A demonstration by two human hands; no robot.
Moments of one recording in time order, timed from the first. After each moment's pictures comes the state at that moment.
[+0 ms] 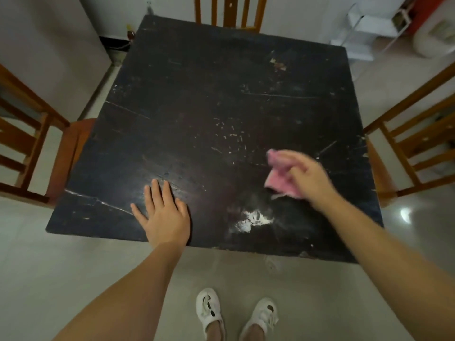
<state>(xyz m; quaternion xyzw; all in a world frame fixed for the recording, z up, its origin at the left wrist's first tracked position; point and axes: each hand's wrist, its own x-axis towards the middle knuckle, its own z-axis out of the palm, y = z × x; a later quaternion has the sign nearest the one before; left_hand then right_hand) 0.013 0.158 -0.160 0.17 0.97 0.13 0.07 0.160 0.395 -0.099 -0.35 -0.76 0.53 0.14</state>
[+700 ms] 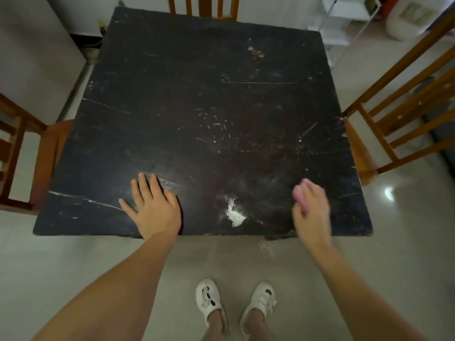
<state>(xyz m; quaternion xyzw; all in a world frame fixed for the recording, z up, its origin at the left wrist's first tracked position) 0.016 0.156 -0.161 0.18 0.97 0.13 0.06 0.253 0.321 -0.140 -0.50 -0.82 0.20 0.18</state>
